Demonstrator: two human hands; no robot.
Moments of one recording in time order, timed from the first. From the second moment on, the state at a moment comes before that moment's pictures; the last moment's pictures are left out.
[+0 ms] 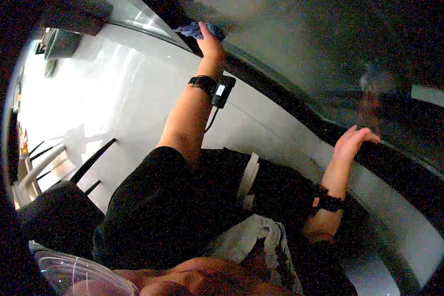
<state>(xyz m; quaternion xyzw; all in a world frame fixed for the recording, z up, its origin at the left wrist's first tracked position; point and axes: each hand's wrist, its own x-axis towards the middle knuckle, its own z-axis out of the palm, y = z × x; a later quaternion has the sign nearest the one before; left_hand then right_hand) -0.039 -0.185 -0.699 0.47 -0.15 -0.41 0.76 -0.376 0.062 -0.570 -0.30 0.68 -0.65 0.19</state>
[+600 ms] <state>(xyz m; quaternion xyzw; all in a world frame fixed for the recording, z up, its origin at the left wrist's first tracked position) -0.033 -0.185 -0.577 0.41 -0.53 -0.03 0.74 -0.363 0.056 -0.560 -0.28 0.72 -0.62 0.15</state>
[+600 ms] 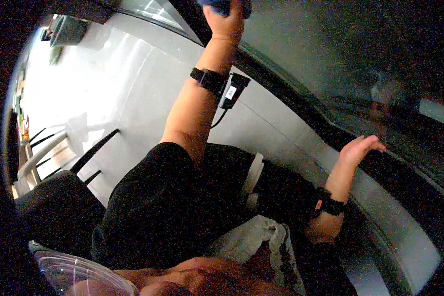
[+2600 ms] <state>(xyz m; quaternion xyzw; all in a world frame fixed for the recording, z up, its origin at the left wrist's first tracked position) -0.082 -0.141 -0.758 0.44 0.02 -0.74 0.51 -0.384 0.070 -0.567 -0.38 0.66 -0.60 0.23</state>
